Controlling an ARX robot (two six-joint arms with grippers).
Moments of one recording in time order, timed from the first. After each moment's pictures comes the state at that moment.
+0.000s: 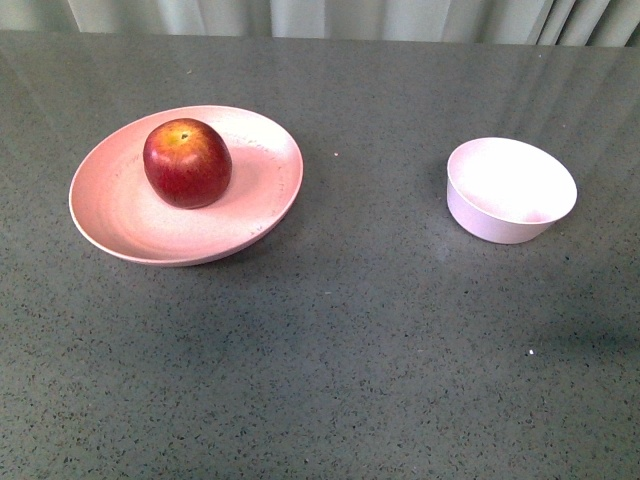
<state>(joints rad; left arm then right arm) 0.00 0.02 0.01 0.00 0.00 0.00 0.05 0.16 0.12 -0.24 0.23 0.15</state>
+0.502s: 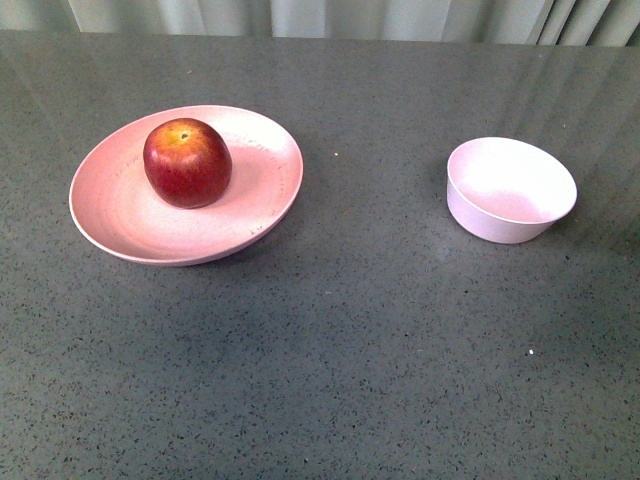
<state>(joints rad) 0.00 0.02 0.01 0.00 0.00 0.00 -0.16 1.28 0.48 0.31 -0.07 0.05</state>
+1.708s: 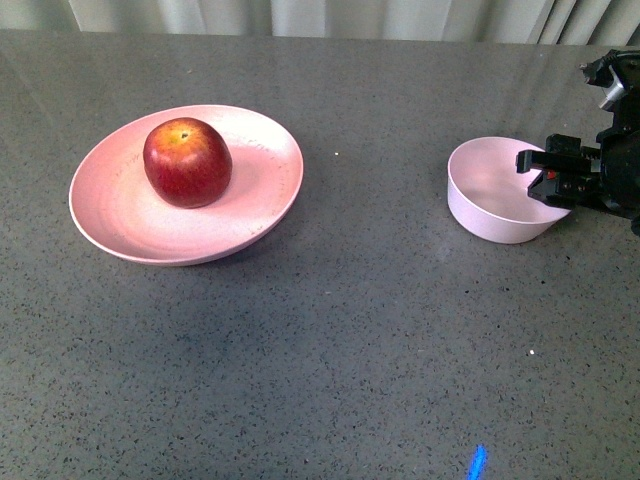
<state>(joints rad) 0.00 0.02 0.01 0.00 0.00 0.00 0.07 2.02 0.97 0.26 -0.05 0.15</state>
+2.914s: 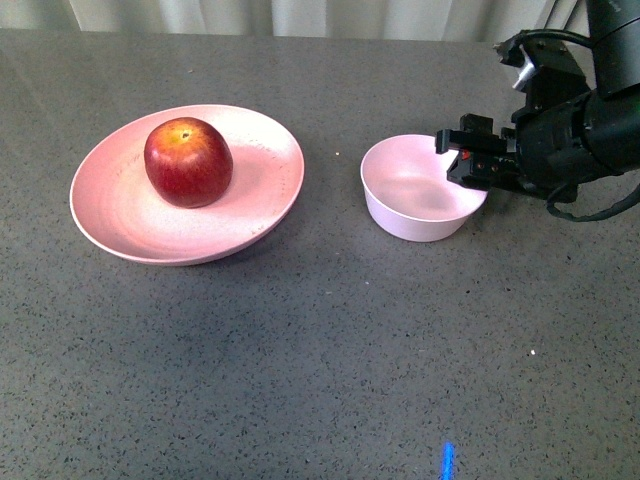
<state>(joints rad) 0.00 0.02 0.01 0.00 0.00 0.00 0.21 2.04 1.04 0.23 -0.08 0.22</state>
